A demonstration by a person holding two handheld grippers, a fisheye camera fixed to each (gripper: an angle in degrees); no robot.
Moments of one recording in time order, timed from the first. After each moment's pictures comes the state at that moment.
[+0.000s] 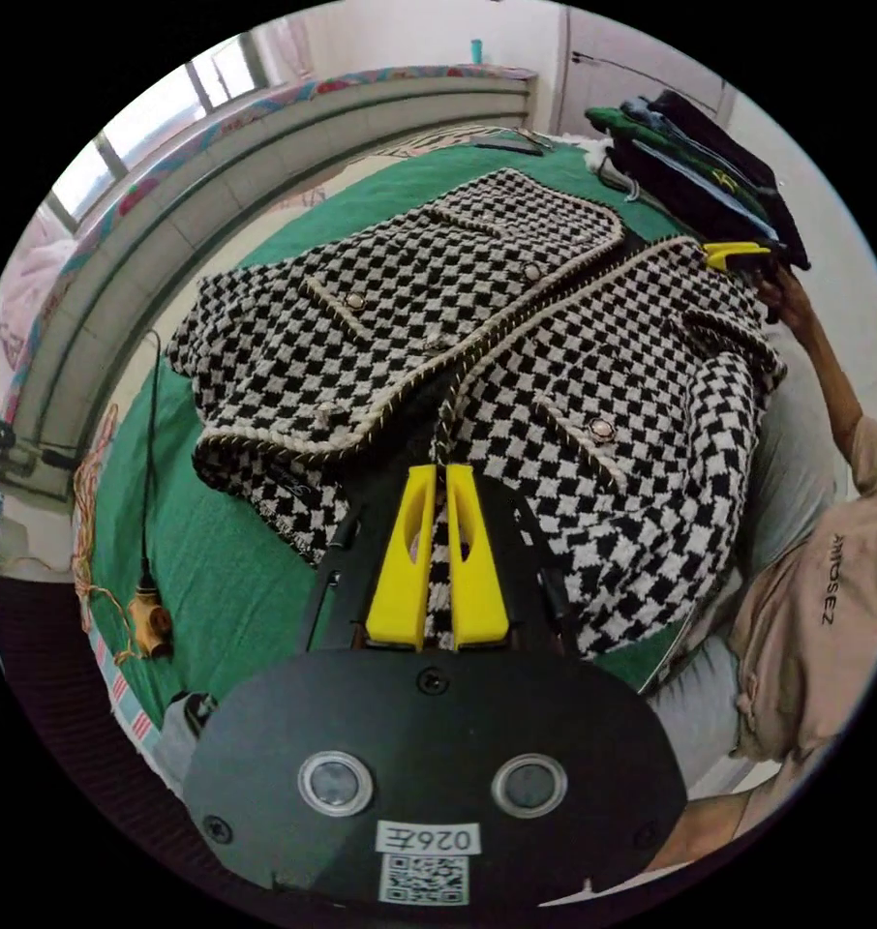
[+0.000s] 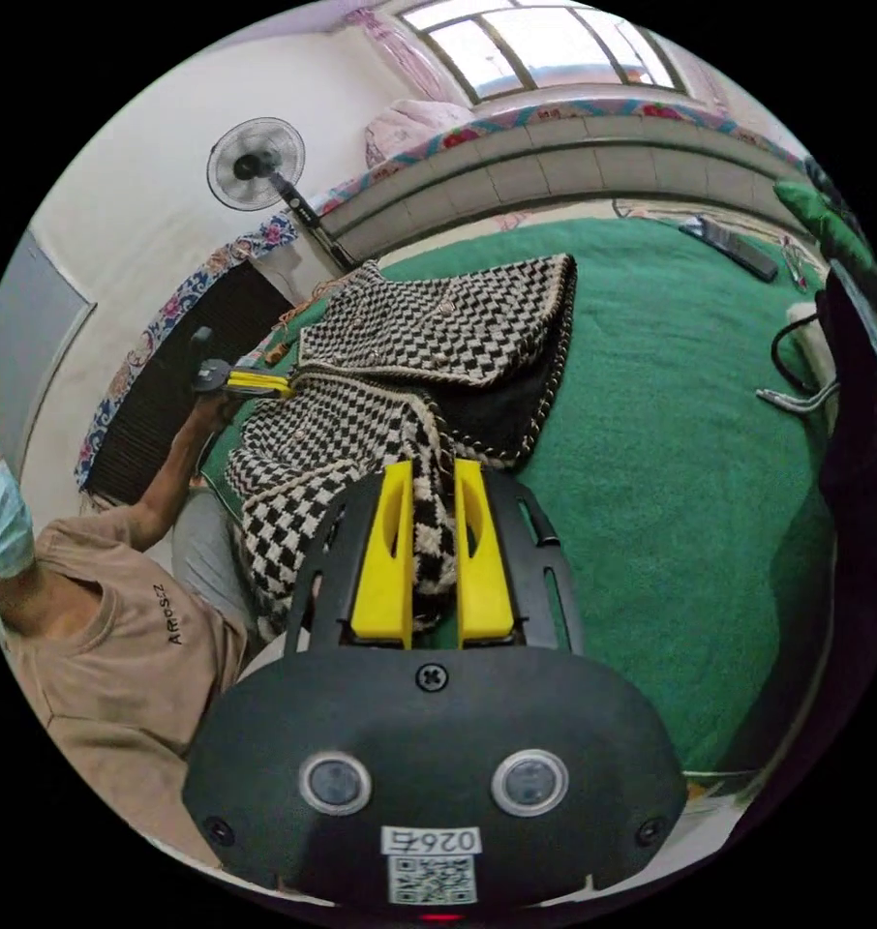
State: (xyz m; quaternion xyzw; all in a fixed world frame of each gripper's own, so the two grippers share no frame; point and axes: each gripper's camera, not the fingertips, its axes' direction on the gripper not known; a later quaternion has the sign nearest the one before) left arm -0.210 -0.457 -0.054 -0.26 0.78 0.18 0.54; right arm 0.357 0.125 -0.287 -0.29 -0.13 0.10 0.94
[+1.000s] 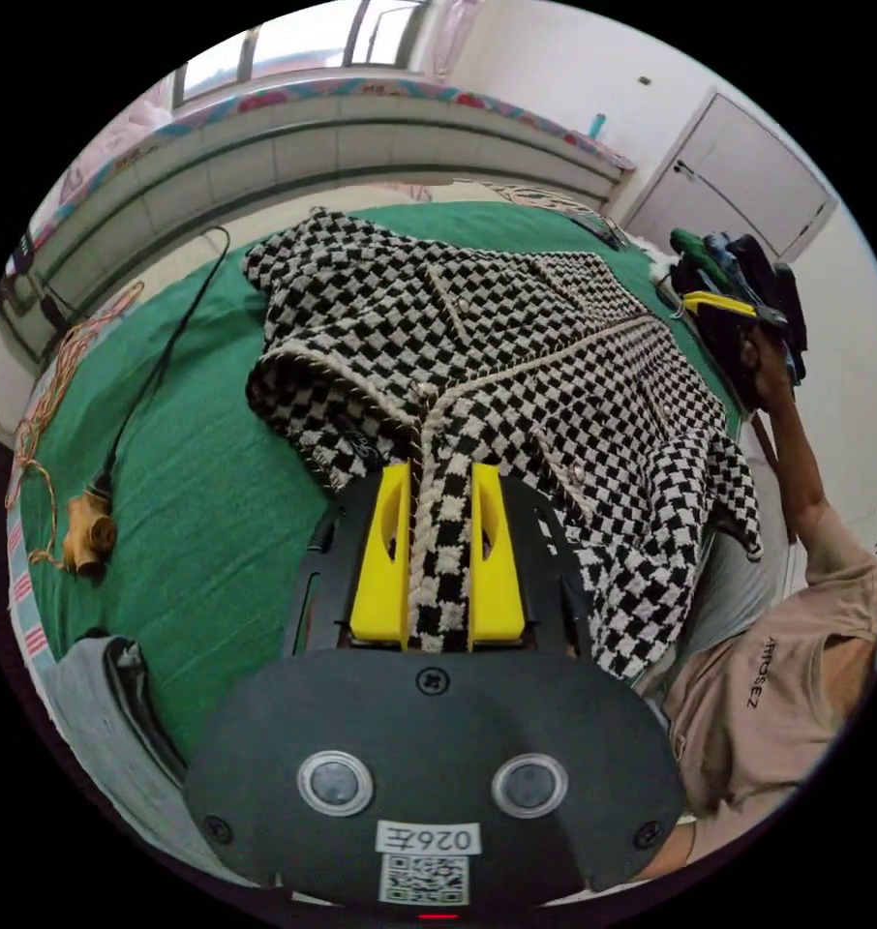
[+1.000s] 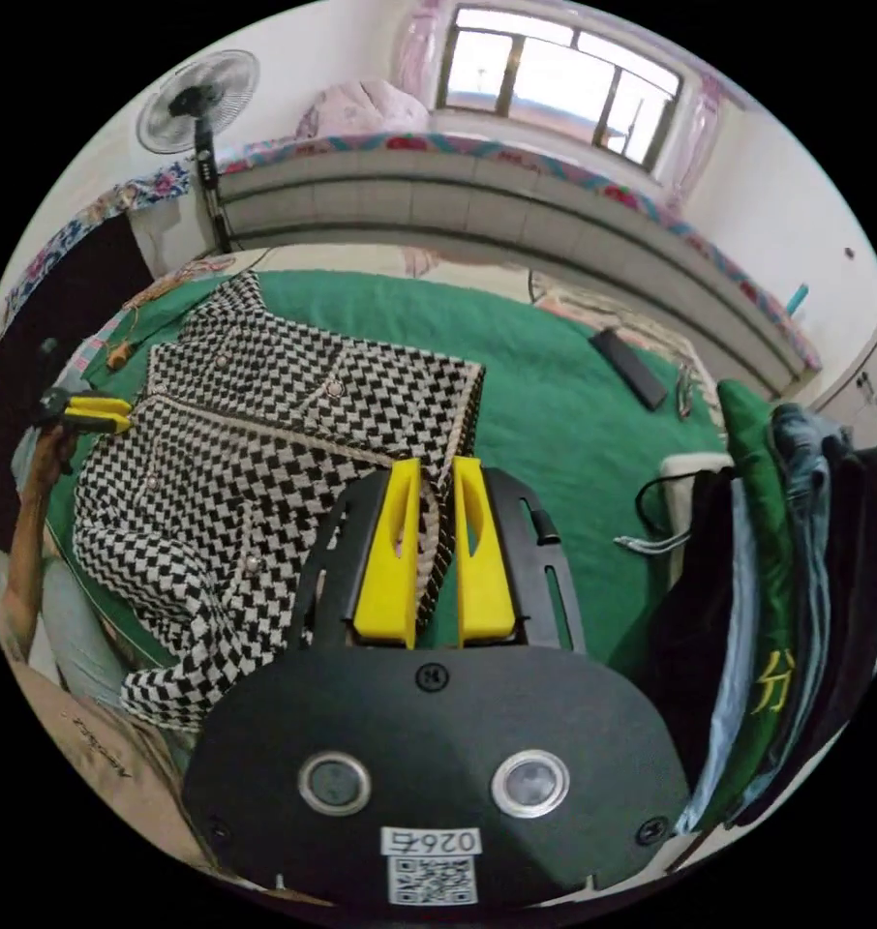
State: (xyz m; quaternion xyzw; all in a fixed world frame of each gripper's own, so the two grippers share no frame) left arm -0.248 -0.388 -0.048 -0.37 0.77 0.01 0.52; right arm 0.315 0.007 -0.275 -0.36 0.07 0.03 0.93
